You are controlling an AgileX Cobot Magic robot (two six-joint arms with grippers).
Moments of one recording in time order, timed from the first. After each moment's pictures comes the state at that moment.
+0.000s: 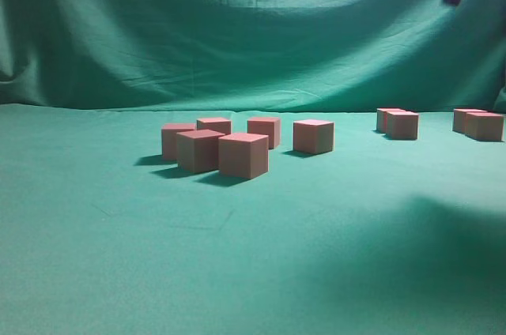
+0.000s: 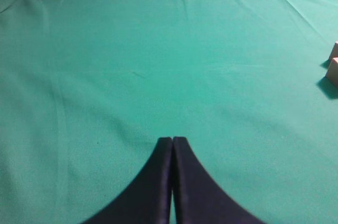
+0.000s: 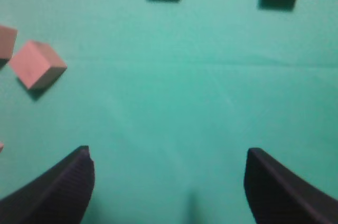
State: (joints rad) left arm -0.01 -0.01 0.02 0.02 0.35 0.01; right arm 0.18 1.64 -1.32 0.11 1.02 0.10
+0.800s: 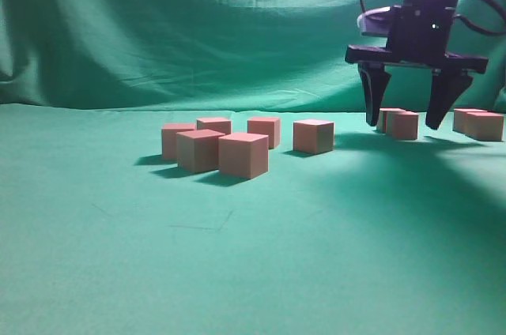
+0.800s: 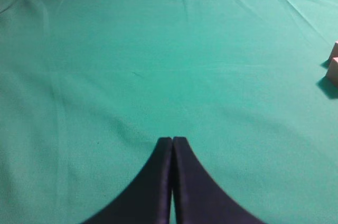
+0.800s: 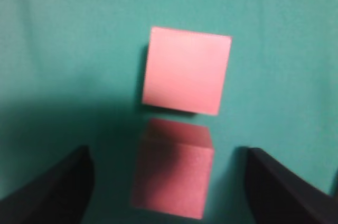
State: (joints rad) left arm -0.01 -0.01 0.02 0.02 0.35 0.01; right arm 0.18 2.28 -1.91 0.08 1.07 0.05
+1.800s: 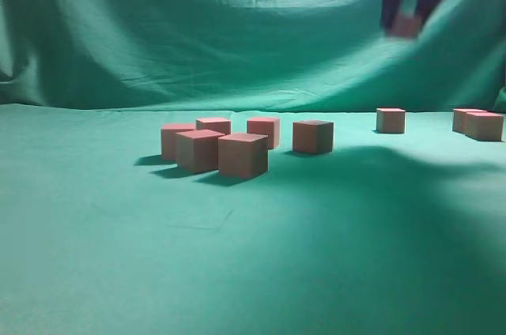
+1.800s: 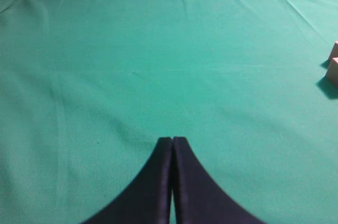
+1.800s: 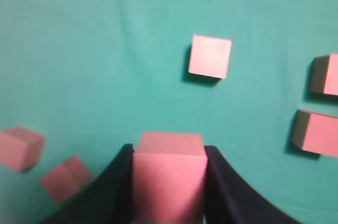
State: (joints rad) left arm -0.01 -0.01 0.02 0.02 0.35 0.01; right arm 0.18 2.03 -1.97 0.15 1.23 0.04
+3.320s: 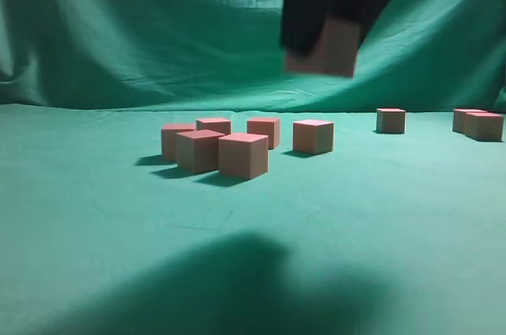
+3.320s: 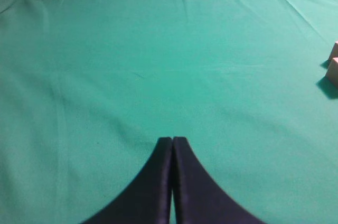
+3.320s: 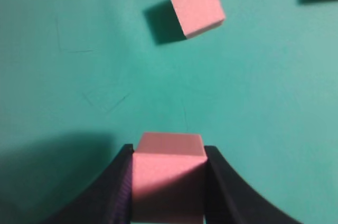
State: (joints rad) left arm -0.01 -0.01 0.02 0.02 0.35 0.01; right arm 0.72 1.62 -1.14 0.14 0.91 -0.07
